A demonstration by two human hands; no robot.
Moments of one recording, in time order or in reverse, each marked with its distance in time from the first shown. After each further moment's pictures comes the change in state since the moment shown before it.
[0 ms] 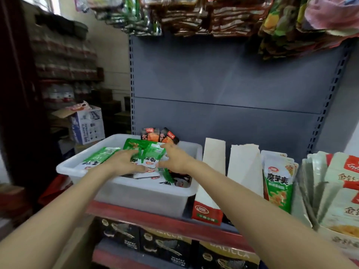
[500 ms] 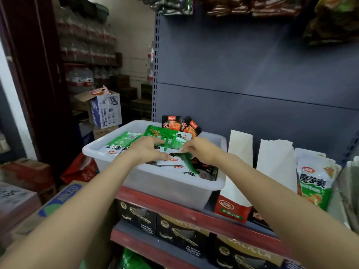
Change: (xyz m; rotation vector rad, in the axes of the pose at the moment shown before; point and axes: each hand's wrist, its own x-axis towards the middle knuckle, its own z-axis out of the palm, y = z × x) left_hand 0.001 -0.011 0.006 -0.206 0.058 0.018; right_hand 0.015 0.009 0.007 -0.166 0.008 -0.176
